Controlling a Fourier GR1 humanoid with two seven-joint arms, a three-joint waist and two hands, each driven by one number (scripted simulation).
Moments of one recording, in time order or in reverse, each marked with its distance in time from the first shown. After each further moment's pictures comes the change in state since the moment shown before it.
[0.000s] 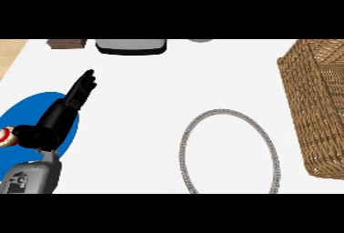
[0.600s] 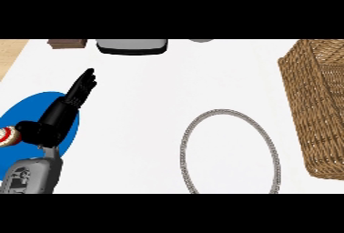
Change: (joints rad) left arm -0.023 0.001 0.016 0.050 -0.004 -0.008 -0.026; right arm -0.455 -0.145 0.031 0.495 0.012 -0.057 0.082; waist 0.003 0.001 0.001
